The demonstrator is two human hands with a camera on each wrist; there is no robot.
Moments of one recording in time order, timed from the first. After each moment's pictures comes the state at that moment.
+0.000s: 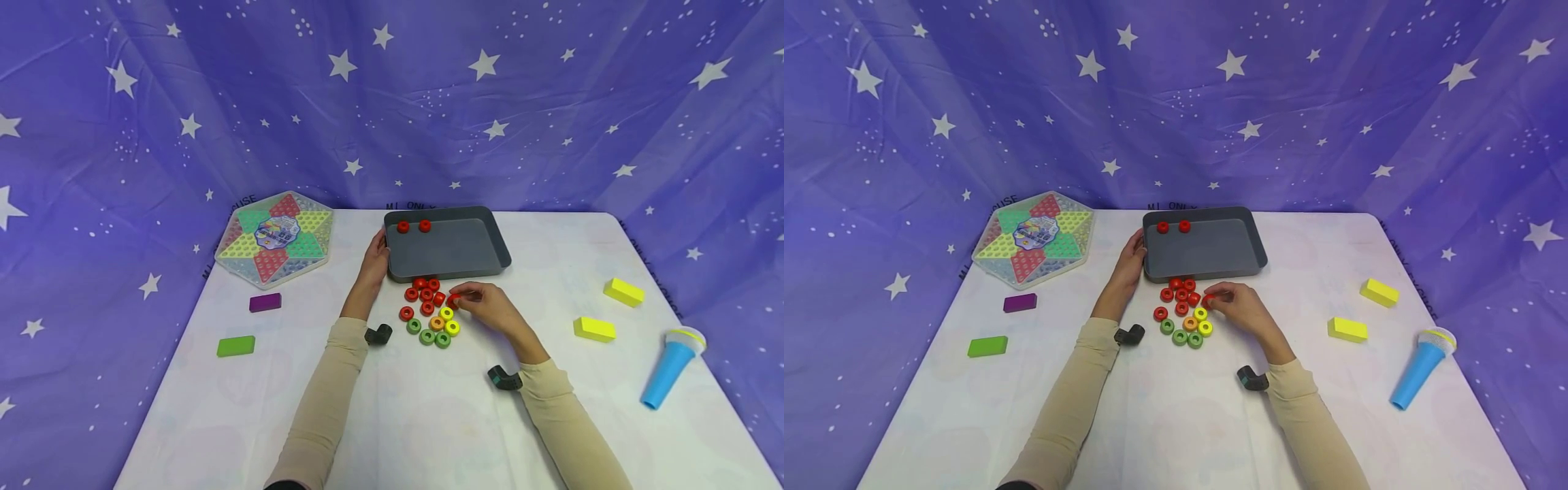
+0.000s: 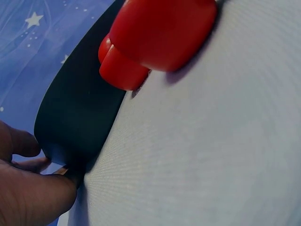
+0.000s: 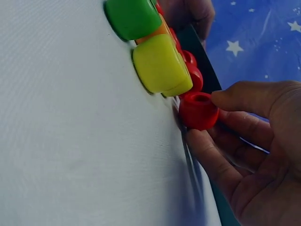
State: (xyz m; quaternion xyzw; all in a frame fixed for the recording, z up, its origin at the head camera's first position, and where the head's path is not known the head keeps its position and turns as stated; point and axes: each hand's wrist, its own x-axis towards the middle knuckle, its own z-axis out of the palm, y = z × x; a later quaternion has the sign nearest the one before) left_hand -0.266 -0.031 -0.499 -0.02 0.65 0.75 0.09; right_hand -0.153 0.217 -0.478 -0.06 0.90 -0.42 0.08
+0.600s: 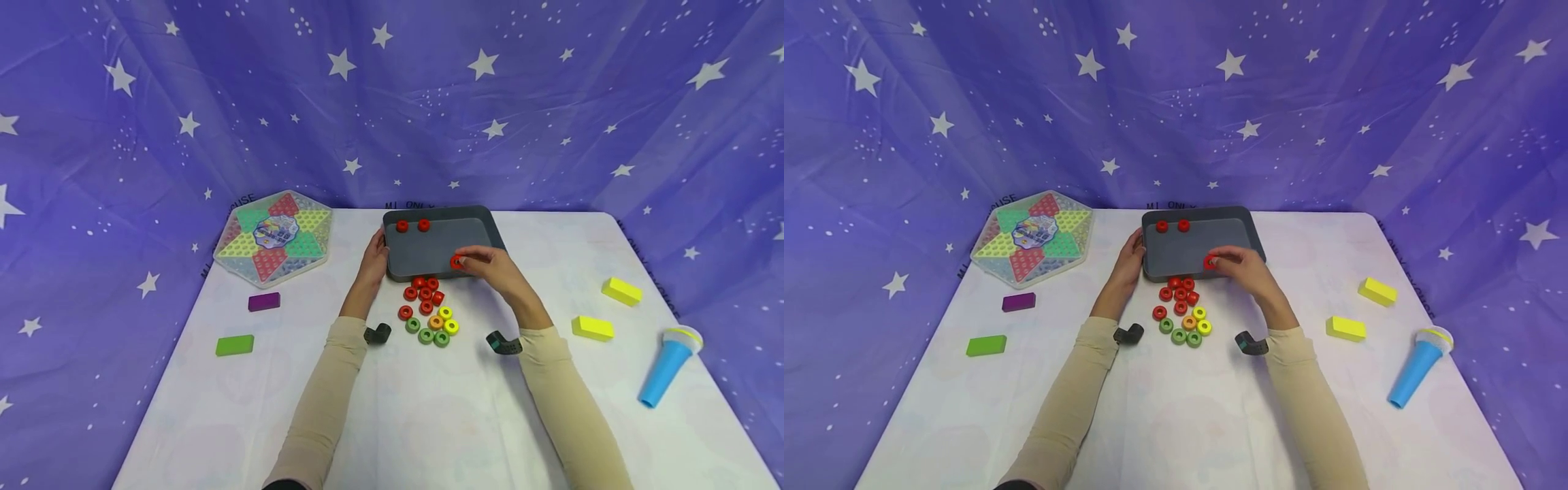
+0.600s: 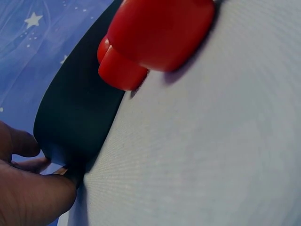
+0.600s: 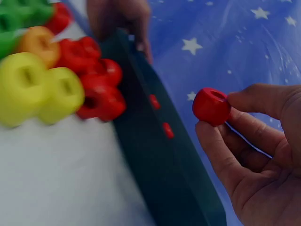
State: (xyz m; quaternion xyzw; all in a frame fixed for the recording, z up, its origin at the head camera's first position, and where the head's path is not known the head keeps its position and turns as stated) left_hand -0.266 -0.029 -0.498 -0.02 0.66 0.75 0.08; right_hand -0.195 0.228 -0.436 -0.03 0.80 -0.58 0.11
